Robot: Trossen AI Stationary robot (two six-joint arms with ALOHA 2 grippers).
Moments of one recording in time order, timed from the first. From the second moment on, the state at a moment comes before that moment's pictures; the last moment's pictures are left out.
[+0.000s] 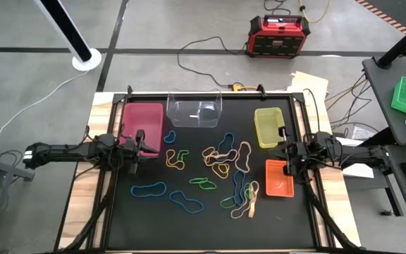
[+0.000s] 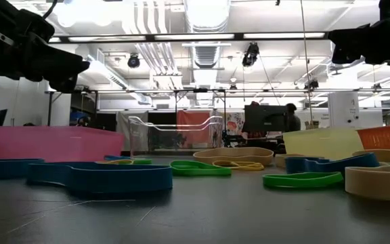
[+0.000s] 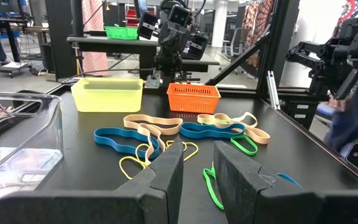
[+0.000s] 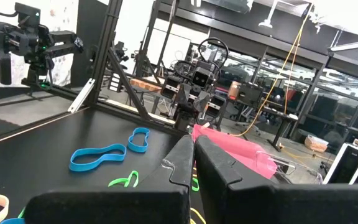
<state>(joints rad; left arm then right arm) 0.05 0.19 0.02 0.13 0.11 -0.07 -0.08 0.04 0.01 0.17 -0.24 -0.29</state>
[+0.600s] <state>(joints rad) 0.05 0.19 0.02 0.13 0.11 -0.07 -0.08 0.04 0.01 0.17 -0.24 -0.29</state>
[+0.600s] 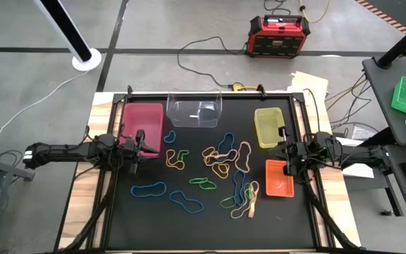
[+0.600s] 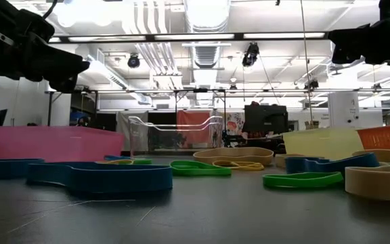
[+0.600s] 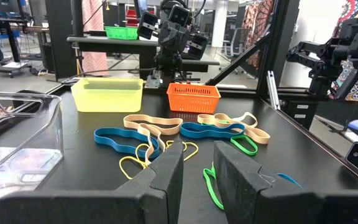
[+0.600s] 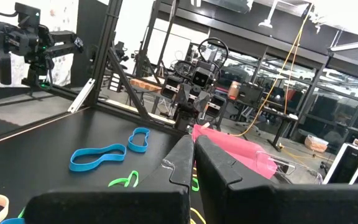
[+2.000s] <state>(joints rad) 0.05 0.28 0.06 0.56 0.10 -0.16 -0.08 0.77 0.63 -0.48 -0.05 0.34</state>
